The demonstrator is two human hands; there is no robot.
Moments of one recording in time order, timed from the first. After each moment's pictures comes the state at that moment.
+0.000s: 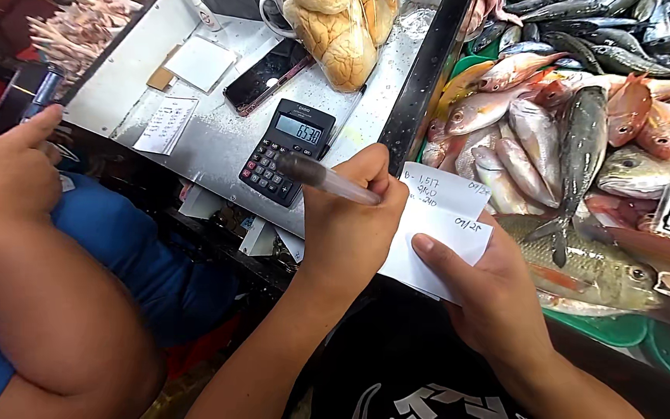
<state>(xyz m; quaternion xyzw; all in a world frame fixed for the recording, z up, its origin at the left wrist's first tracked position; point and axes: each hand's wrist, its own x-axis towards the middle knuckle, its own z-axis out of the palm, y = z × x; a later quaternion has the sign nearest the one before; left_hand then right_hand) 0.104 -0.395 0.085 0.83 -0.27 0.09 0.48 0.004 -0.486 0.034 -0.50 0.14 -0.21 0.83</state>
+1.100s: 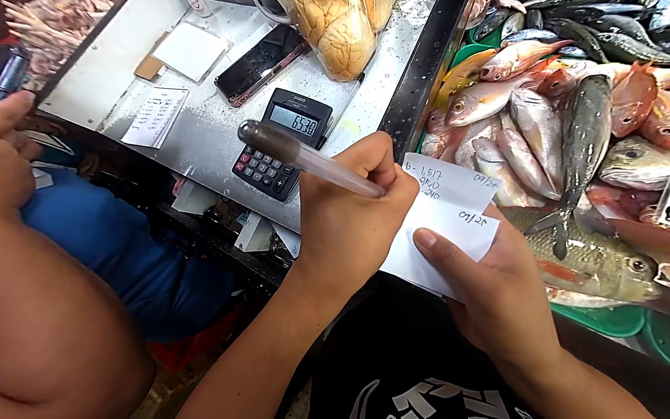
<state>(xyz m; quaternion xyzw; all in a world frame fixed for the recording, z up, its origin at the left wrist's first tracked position) 0.105 -0.396 0.087 0.81 -0.29 0.07 0.50 0.003 -0.487 0.035 -0.52 0.13 -0.21 0.82</state>
